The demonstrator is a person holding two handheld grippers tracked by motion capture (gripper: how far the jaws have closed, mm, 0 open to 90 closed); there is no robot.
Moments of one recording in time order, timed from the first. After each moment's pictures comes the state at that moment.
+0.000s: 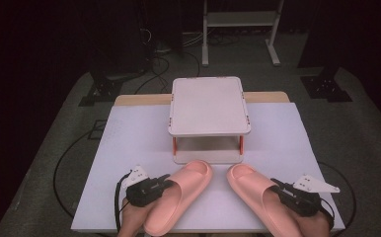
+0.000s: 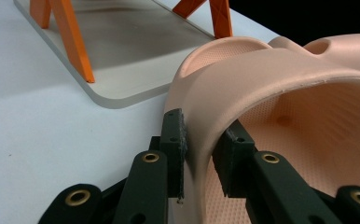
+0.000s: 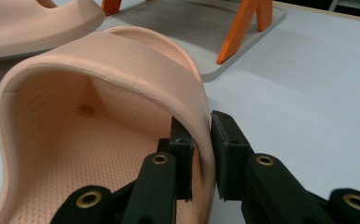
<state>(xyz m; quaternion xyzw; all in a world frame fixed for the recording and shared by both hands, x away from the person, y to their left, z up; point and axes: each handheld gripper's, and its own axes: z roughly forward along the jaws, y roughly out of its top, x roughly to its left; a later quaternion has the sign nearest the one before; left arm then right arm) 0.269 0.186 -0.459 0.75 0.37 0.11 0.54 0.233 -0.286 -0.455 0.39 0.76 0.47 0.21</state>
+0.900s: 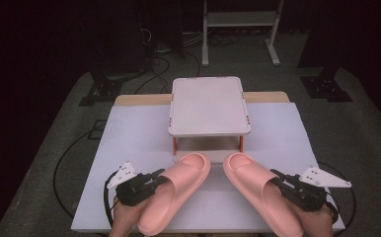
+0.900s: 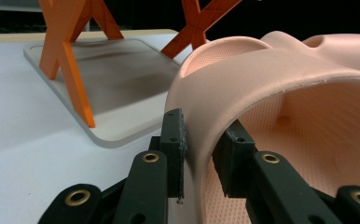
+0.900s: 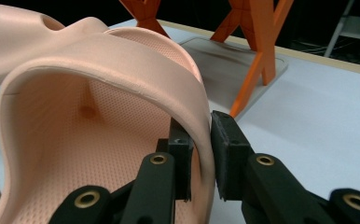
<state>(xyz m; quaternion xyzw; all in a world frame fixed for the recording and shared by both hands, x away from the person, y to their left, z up) 0.257 0.197 -0.422 0.73 0.34 0.12 0.58 0.229 -0.277 -0.406 0.37 0.74 0.51 0.22</state>
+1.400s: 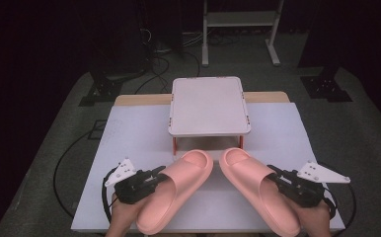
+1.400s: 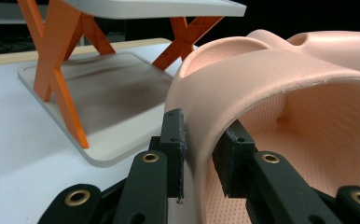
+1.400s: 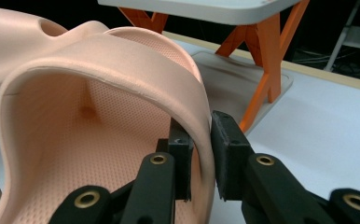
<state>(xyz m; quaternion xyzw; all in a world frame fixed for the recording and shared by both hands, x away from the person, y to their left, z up) 0.255 0.193 -0.399 0.73 0.32 0.13 0.58 0.232 -0.267 -0.391 0.36 0.74 0.52 0.22</state>
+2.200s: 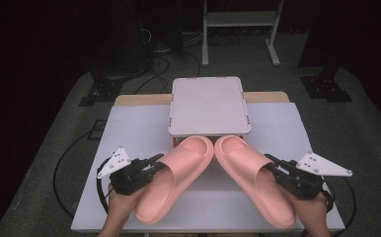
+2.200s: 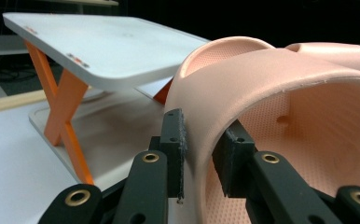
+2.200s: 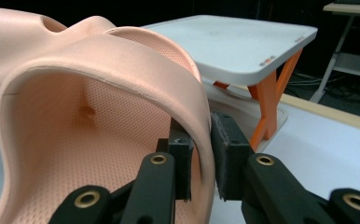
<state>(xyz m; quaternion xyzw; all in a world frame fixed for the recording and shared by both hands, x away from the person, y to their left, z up) 0.263 0.194 -0.362 0.72 0.30 0.16 0.61 0.238 -0.253 -0.360 0.35 0.72 0.55 0.24</state>
